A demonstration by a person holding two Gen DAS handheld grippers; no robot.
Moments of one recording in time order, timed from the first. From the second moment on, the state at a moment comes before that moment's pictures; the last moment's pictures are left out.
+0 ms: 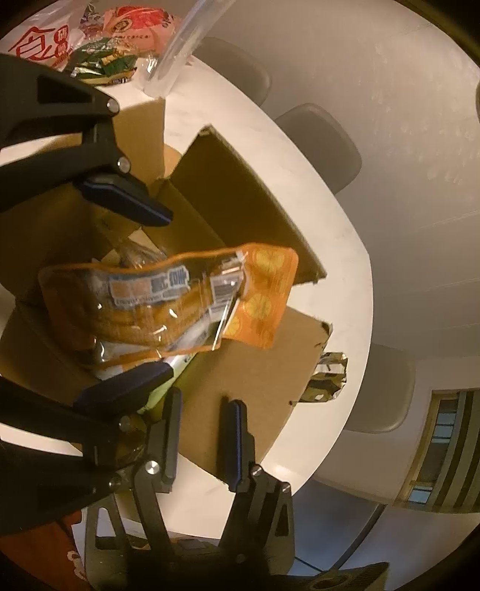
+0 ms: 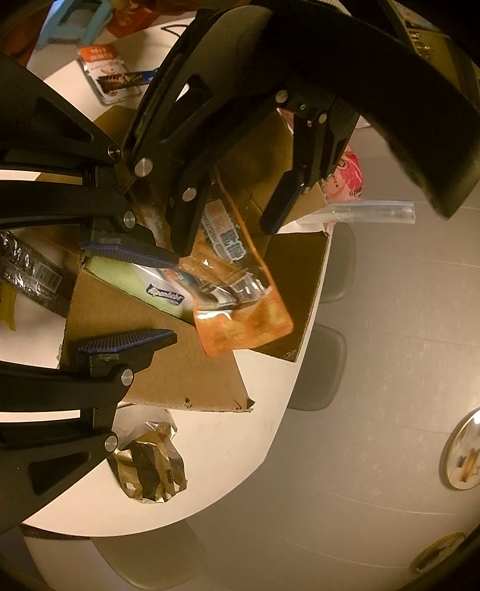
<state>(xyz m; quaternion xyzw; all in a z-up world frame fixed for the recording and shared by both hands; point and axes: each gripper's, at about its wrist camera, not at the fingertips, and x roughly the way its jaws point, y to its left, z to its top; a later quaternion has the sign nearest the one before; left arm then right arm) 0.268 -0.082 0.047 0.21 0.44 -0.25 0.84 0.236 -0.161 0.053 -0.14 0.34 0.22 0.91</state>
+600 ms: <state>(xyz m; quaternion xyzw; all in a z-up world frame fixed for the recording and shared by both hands) 0.177 -0.032 0.098 0.15 0.34 -0.21 0.91 0.184 -0.185 0.072 -0.09 0.30 0.23 0.92</state>
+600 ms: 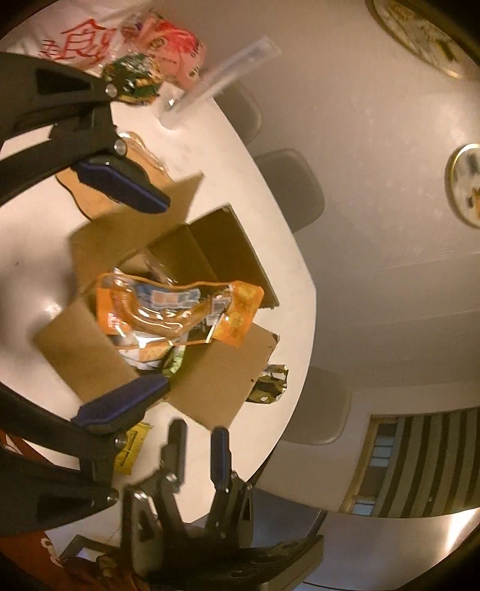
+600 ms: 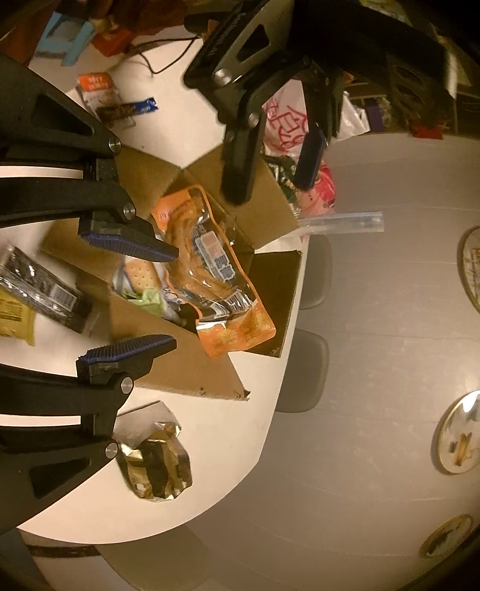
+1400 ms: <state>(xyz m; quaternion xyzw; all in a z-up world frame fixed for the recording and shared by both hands) 0.037 0.064 -0.064 0.02 0.39 -0.04 0.92 0.082 -0.202 -0.032 -0.04 0.32 0.19 0.93</state>
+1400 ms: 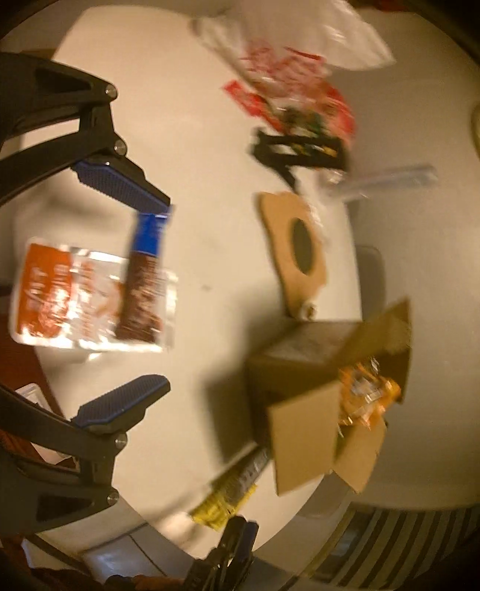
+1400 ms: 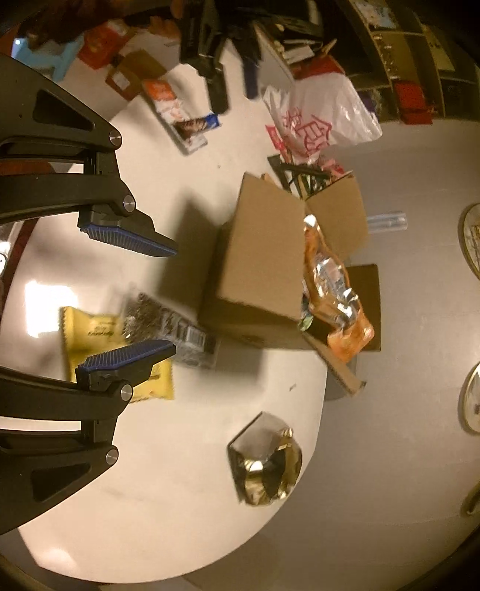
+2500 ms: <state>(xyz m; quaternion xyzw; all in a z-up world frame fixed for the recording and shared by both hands) 0.055 -0.008 -0.098 0.04 0.39 -0.13 0.91 0.084 -0.234 -0.064 -0.03 0.33 0.14 0.93</state>
